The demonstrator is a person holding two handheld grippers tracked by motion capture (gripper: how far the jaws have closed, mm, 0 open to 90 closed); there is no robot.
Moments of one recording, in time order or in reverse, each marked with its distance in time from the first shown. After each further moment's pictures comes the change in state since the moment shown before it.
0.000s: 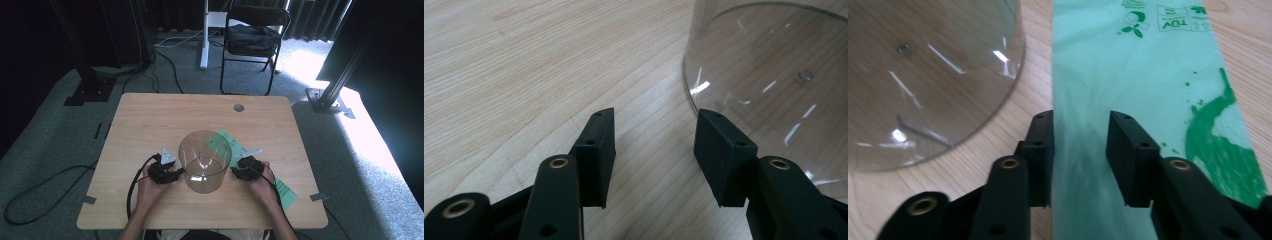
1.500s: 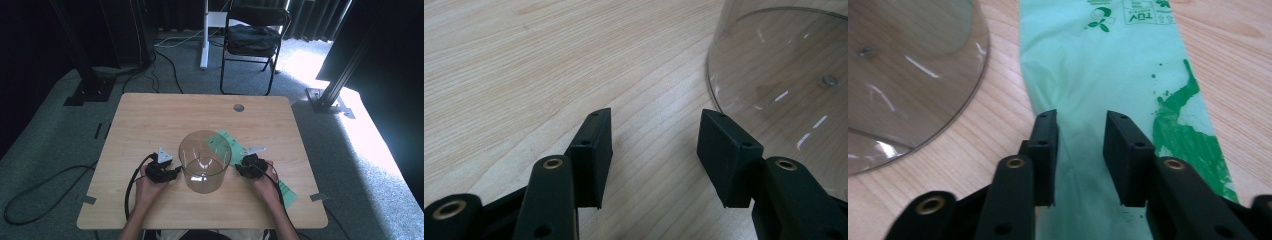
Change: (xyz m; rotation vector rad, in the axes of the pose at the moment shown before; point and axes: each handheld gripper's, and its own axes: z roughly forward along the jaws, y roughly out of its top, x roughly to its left) left arm 0.008 -0.003 -0.001 -0.013 0.024 -0.035; right arm -0.013 -0.002 -0.001 -0.003 -0.031 0.044
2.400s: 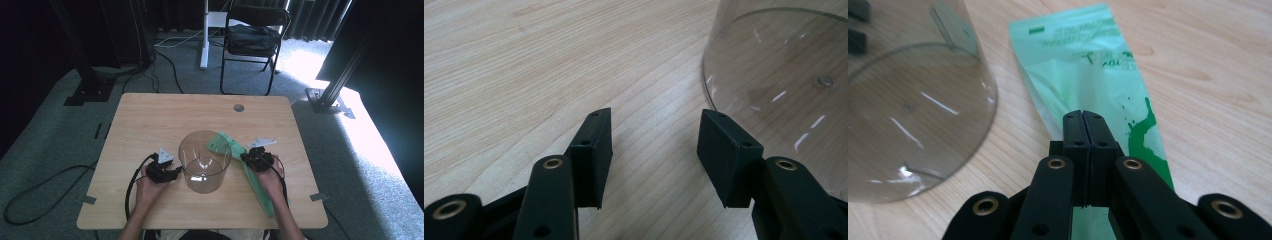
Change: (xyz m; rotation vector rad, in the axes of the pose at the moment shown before) left arm -0.001 0.000 0.001 -0.002 -0.005 0.005; right arm -0.014 0.018 -0.032 -0.092 0.031 0.056
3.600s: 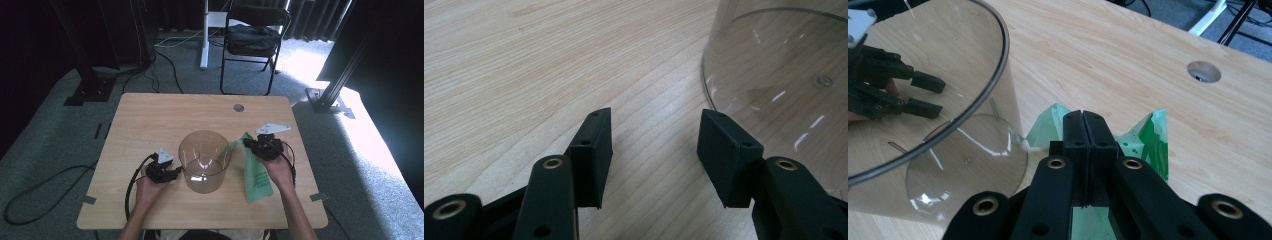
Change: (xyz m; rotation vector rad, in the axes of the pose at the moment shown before) left arm 0.000 0.000 0.000 -0.001 -0.003 0.000; right arm 0.002 0.051 -0.067 -0.146 0.052 -0.063
